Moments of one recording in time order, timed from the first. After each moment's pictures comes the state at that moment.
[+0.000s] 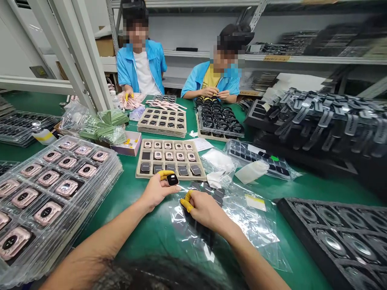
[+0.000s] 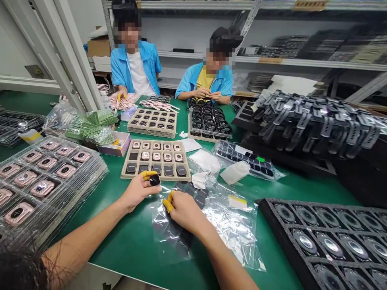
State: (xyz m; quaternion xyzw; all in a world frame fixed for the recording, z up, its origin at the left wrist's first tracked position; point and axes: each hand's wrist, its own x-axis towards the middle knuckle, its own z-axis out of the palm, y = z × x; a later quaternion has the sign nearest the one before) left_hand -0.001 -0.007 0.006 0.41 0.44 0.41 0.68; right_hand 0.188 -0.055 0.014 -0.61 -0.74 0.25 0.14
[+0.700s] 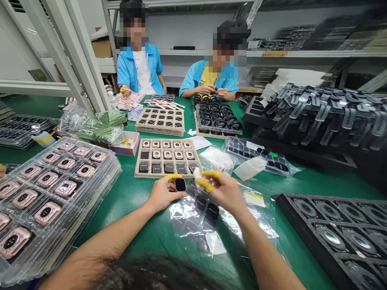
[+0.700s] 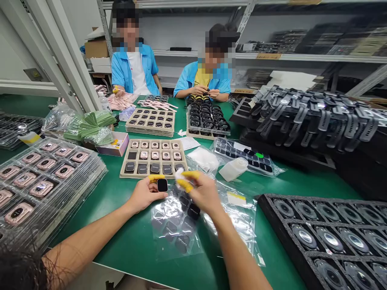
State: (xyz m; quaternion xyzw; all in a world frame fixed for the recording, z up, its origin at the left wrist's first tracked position) left_hand 0.015 -0.013 -0.009 0.55 0.43 0.37 0.61; right_hand 0.240 -0.031 0.008 -0.59 -0.71 0.13 0.37
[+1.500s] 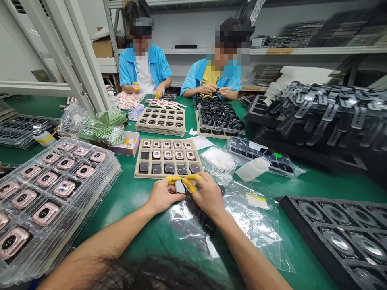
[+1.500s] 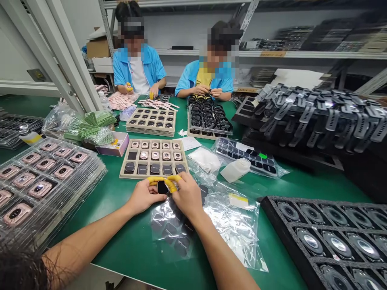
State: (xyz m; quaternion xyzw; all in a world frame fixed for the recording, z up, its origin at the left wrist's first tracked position) left_hand 0.018 -0.015 -0.011 0.55 0.45 0.37 0.60; right_hand 0.199 -0.033 -0.012 -0.53 -0.74 0.03 0.41
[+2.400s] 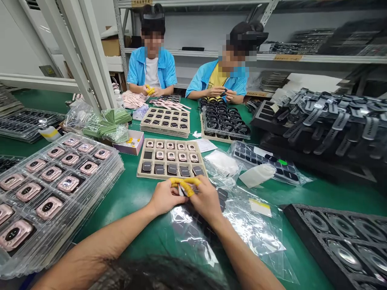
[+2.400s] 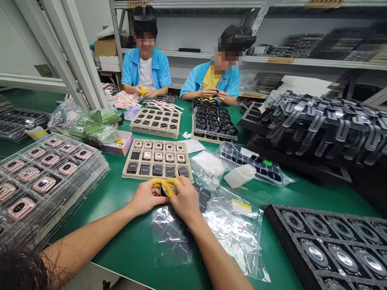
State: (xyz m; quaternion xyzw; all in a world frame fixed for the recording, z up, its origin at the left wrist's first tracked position) left_hand 0.019 -0.015 -0.012 0.55 0.45 0.37 0.59; right_hand 0.197 -0.029 -0.017 -0.54 -0.74 0.03 0.40
